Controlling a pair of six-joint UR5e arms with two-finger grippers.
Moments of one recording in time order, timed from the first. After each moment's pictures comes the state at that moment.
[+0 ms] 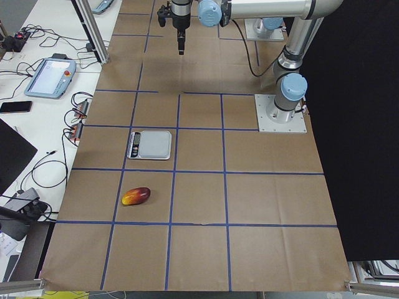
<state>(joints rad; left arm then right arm) -1.58 -1.64 -1.59 -1.44 1.57 -0.05 1.53 -1.60 1.68 -1.57 -1.56 -0.02</state>
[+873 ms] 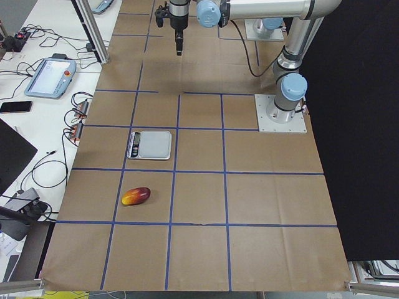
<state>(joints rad) -1.54 -1.65 -1.57 -1.44 1.57 -0.05 1.53 -1.60 1.68 -1.57 -1.56 -0.02</state>
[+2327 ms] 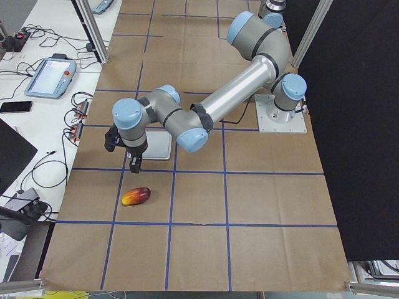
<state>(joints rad) -0.83 -2.28 -0.96 -1.41 1.51 0.81 1.53 -1.60 1.68 -1.57 -1.56 -0.02</state>
